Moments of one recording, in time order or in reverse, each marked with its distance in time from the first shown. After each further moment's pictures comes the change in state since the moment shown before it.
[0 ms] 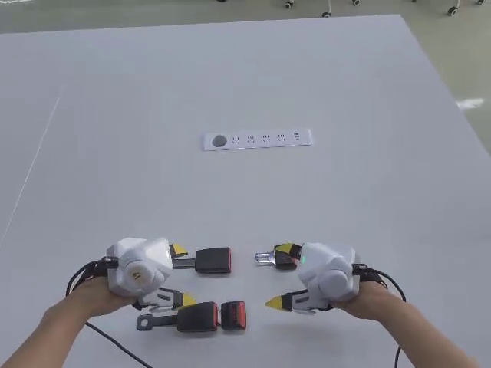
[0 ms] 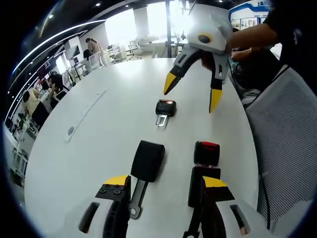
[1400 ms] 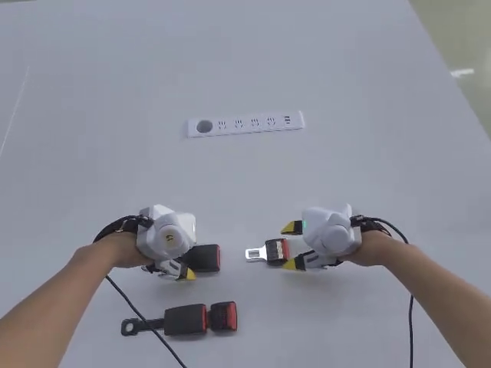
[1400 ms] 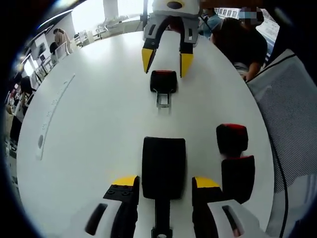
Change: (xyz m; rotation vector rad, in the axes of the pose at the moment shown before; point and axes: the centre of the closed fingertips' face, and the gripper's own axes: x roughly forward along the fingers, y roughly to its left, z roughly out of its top) left arm 0.070 0.028 -0.017 0.148 0.220 -0.225; right arm 0.015 -0.055 -0.050 -0.078 0.141 0.149
